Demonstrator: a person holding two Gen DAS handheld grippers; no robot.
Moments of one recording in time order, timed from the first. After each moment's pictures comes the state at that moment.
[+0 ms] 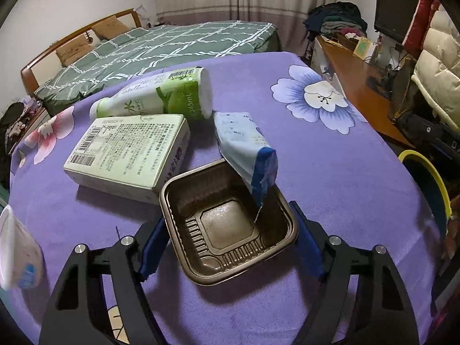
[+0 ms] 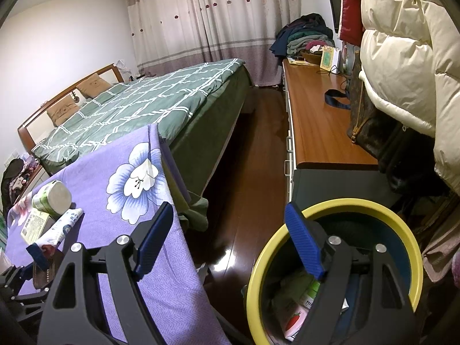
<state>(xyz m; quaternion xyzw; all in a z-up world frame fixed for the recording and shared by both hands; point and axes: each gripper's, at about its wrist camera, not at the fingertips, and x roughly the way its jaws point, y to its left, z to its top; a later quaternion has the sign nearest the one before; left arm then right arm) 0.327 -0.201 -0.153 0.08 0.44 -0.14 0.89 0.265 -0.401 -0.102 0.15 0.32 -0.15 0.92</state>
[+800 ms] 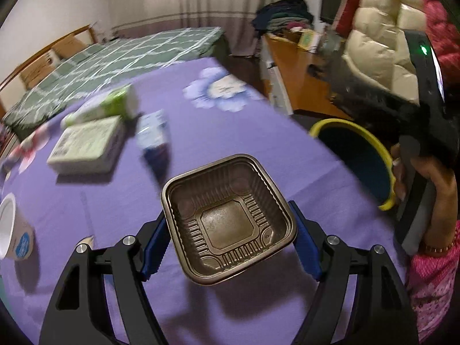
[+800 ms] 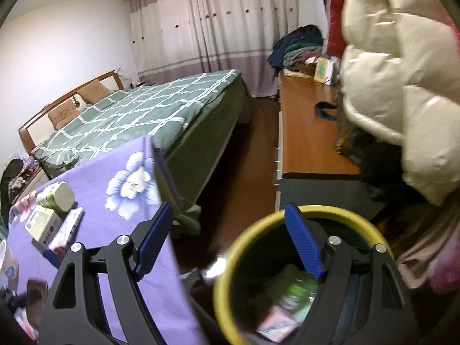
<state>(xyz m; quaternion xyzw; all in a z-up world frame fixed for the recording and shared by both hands) 0.221 -0.245 -0.111 0.10 0.42 -0.26 0.87 0.204 -0.426 -0.078 0.13 0.30 -0.17 0.93</state>
